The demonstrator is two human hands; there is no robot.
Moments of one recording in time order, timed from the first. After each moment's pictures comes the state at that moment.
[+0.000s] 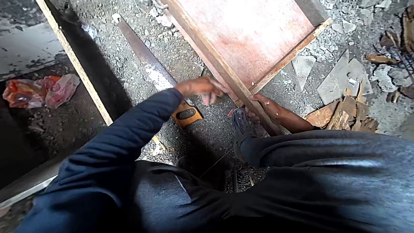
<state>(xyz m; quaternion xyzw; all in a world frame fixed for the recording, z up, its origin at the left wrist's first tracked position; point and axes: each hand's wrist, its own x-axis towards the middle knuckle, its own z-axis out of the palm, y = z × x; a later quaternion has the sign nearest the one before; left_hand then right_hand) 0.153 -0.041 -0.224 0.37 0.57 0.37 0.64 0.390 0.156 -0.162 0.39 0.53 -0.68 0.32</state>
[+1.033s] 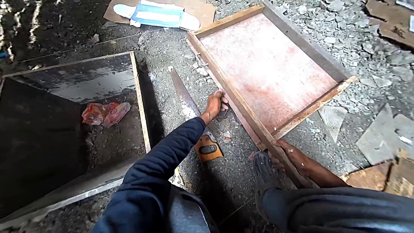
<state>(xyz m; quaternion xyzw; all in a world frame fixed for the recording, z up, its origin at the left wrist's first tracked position) 0.115 -0.051 -0.227 0.08 0.64 0.66 0.38 0.387 0.154 -0.157 0.42 0.52 -0.68 0.32</state>
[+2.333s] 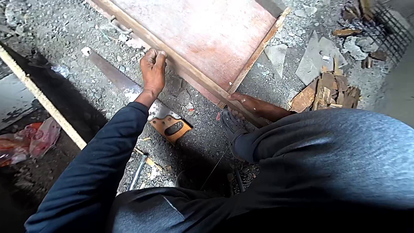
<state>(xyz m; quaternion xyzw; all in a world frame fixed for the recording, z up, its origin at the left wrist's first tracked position) 0.086 -0.035 -0.208 0.30 0.67 0.67 0.12 0.386 0.157 -0.163 0.39 0.54 -0.68 0.30</state>
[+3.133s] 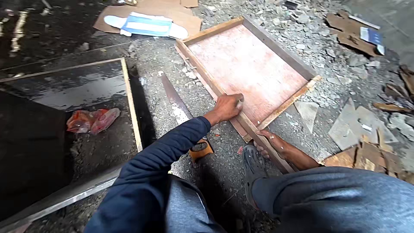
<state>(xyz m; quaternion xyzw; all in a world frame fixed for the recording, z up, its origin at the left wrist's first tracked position) 0.161 0.005 -0.162 0.54 0.75 0.36 0.10 0.395 0.160 -0.155 0.41 0.53 -0.68 0.29</state>
